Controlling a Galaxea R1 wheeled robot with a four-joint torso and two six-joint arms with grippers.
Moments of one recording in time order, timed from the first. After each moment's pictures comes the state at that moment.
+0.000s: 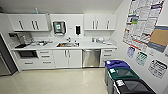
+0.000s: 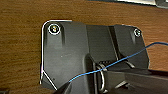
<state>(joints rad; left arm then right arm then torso) 1.51 2.84 -2.46 -0.02 -0.10 0.02 -1.51 2.79 -2.39 0.10 0.06 -0.09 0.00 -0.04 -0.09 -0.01</state>
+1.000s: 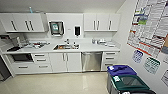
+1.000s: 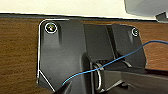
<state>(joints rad) 1.51 2.85 -2.46 -0.02 -0.10 0.02 -1.50 2.79 -2.38 0.10 0.06 -0.09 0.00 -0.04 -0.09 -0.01</state>
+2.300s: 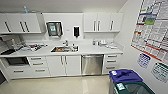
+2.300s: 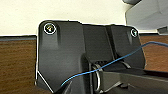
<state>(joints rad) 1.51 2.86 -2.46 -0.02 -0.11 0.02 -1.50 2.80 -2.39 0.10 0.07 -0.09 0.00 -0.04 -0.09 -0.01</state>
